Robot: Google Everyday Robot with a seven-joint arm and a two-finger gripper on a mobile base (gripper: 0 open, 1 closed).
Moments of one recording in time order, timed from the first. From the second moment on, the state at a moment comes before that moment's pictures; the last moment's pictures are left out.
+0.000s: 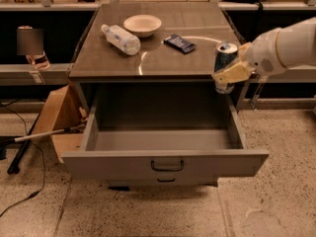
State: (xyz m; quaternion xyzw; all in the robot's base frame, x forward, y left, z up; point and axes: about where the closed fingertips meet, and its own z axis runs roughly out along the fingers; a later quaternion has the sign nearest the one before) arm 0.609 -0.193 0.901 -0.47 0.77 0.10 0.42
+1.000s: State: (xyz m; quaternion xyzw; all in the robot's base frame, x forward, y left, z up) arm 0.613 -0.193 0.832 -0.45 0.80 0.06 0.40
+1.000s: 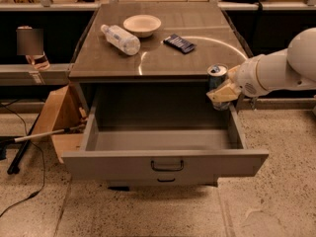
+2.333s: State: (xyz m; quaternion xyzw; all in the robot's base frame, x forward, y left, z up) arm 0.598 -0.209 0.710 -0.33 0.84 0.20 0.39
